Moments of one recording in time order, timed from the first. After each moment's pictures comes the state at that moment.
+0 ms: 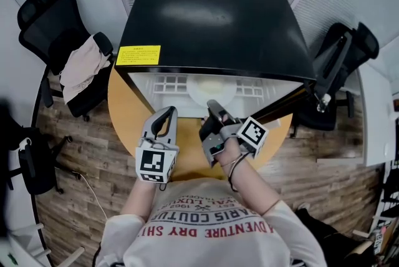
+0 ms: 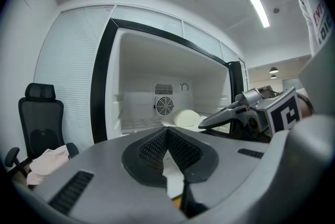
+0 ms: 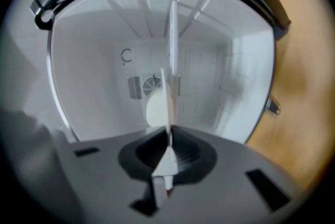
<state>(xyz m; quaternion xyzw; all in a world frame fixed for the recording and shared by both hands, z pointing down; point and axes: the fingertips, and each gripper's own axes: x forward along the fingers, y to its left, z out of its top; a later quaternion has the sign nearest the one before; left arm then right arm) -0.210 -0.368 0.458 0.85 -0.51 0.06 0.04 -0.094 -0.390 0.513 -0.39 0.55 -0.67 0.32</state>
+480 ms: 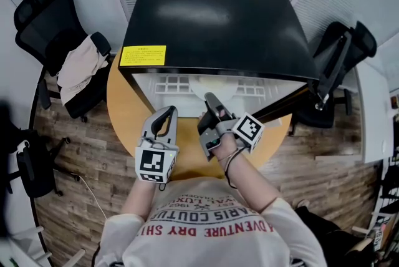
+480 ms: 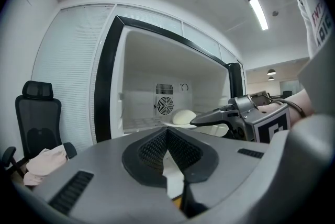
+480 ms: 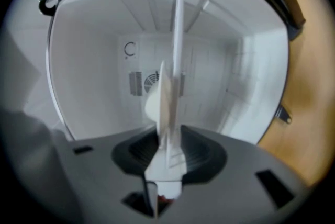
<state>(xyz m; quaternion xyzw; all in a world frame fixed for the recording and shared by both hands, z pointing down) -0.217 -0.371 0.460 0.86 -0.50 0.06 0.04 -0.106 -0.409 0.519 -0.40 0.58 -0.64 0.32</state>
